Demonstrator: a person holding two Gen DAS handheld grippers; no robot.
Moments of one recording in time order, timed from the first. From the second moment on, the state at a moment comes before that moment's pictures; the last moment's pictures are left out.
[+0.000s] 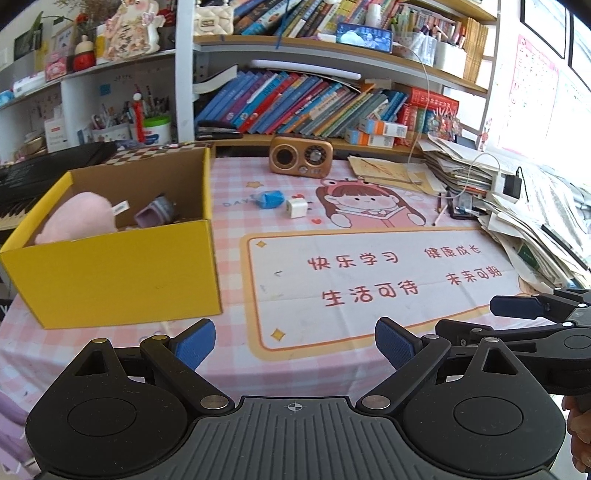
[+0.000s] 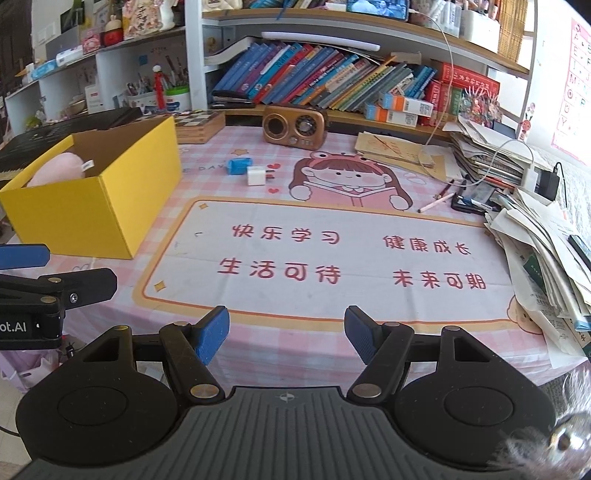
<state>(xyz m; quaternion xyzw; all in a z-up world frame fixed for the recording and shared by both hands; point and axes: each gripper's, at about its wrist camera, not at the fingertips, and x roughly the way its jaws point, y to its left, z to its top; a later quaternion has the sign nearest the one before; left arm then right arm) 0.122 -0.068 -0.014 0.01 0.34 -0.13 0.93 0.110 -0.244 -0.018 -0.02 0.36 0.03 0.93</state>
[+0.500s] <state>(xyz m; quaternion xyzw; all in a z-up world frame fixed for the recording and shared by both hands) 0.155 -0.103 -0.014 0.01 0.33 -0.15 0.93 0.136 -0.283 -0.021 -0.01 0.36 0.01 0.93</state>
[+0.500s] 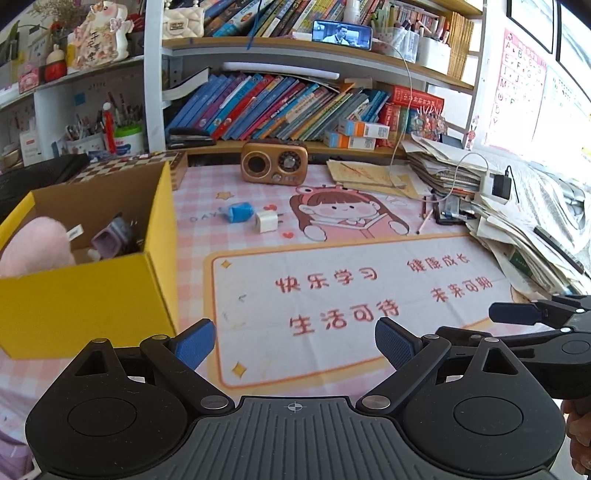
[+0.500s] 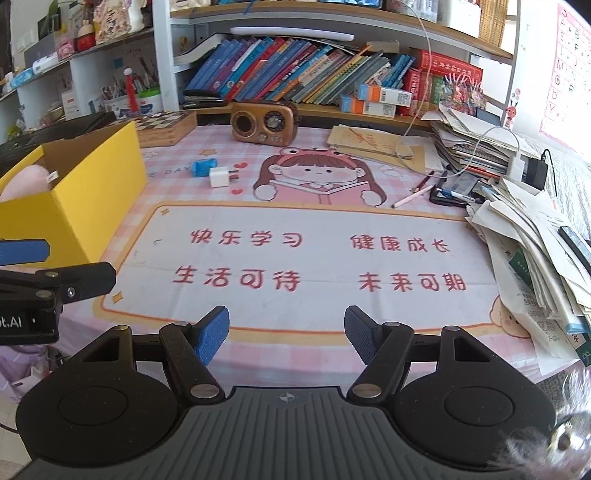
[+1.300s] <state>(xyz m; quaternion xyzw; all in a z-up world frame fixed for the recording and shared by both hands) 0.283 -0.149 -0.004 -0.02 0.33 -0.07 0.94 0.260 -0.320 -0.035 -0.03 0.36 0.10 0.93</state>
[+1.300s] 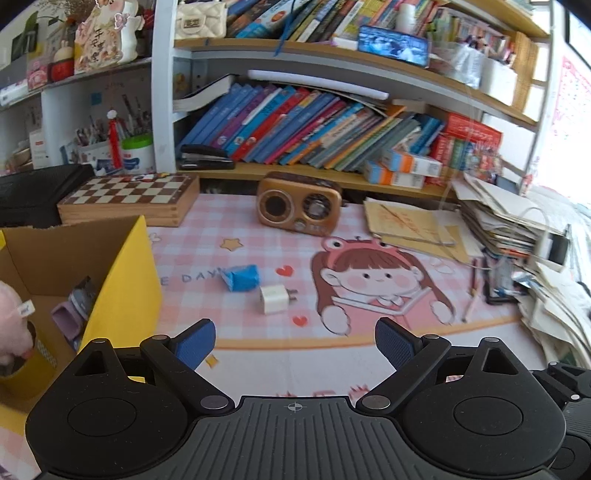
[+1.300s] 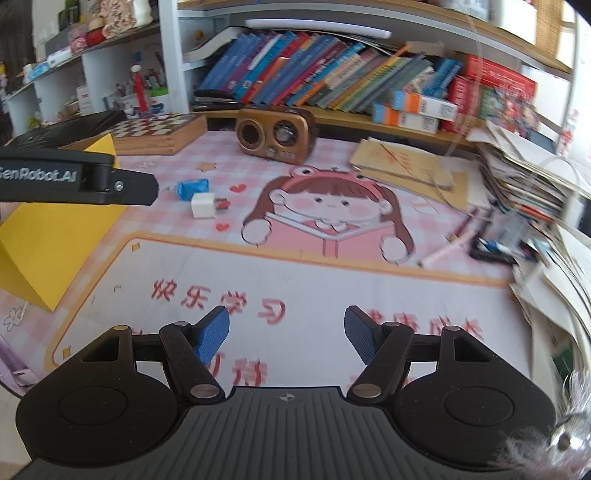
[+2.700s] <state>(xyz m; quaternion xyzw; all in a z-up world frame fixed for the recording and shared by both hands) 0.409 -0.131 -0.030 -0.04 0.39 0.03 0.92 0.435 -0.238 -0.101 -0.06 0.33 0.27 0.90</state>
